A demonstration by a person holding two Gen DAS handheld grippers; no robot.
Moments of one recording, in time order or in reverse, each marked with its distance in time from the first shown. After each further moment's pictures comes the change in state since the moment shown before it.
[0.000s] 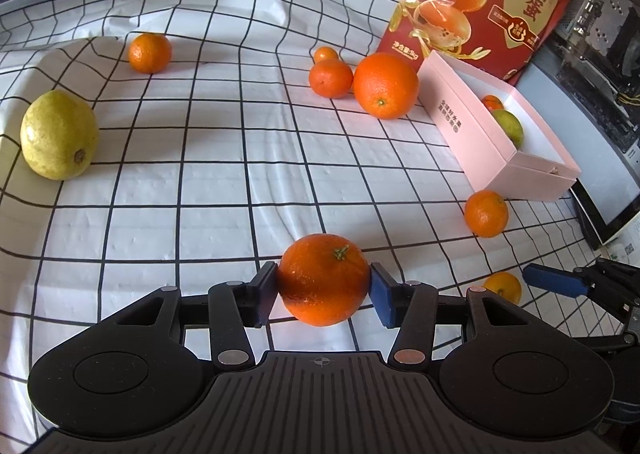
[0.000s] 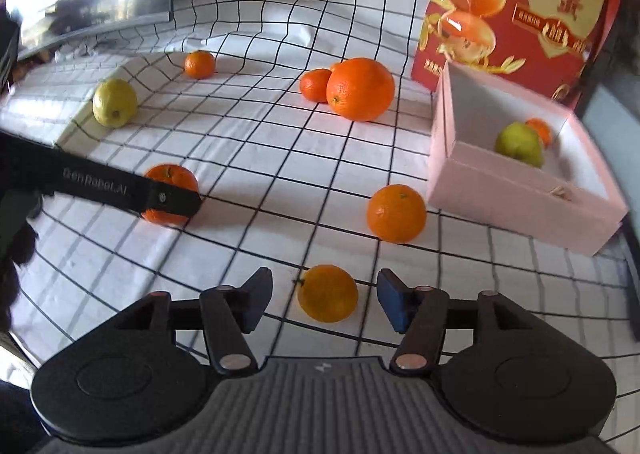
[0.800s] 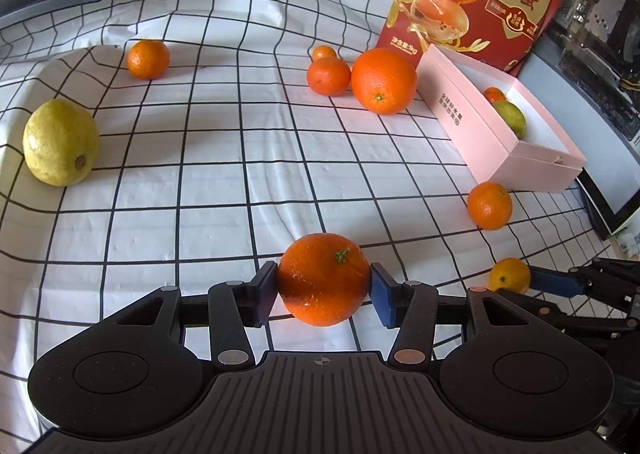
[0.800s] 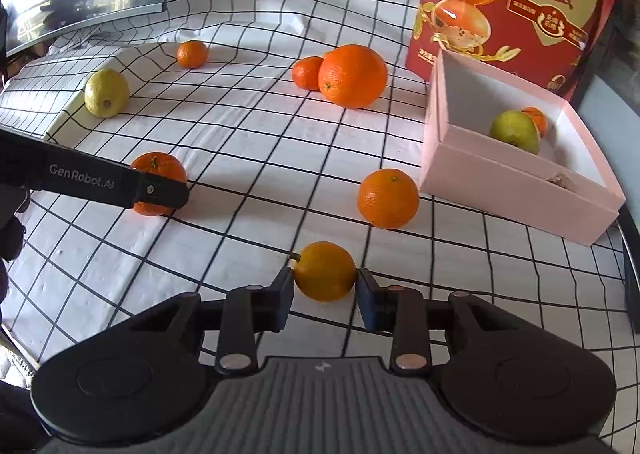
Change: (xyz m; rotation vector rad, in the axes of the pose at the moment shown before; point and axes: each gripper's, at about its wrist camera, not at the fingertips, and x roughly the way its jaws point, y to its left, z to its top) left arm 0.001 -0.004 -0.001 0.042 0.001 0.035; right arm 0.007 -0.010 -0.002 0.051 0.033 0.003
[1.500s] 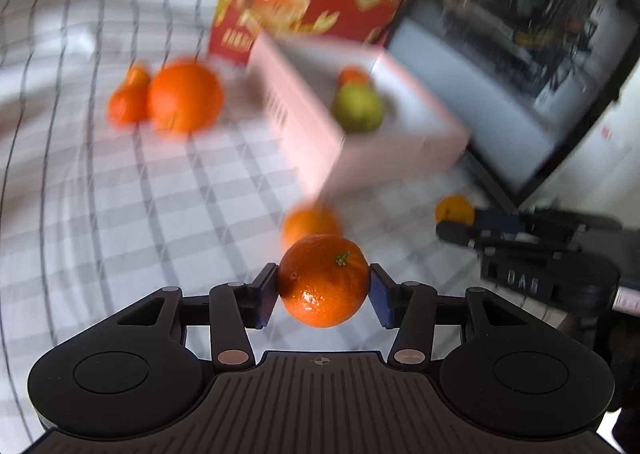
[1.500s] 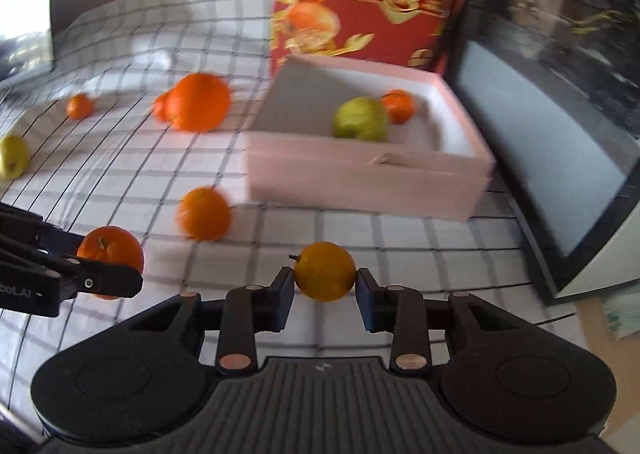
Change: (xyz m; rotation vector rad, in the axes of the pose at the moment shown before) left arm 0.026 -0.108 0.042 0.169 0.001 -0.275; right arm -0.022 -0.109 0.002 0.199 -0.064 -0.169
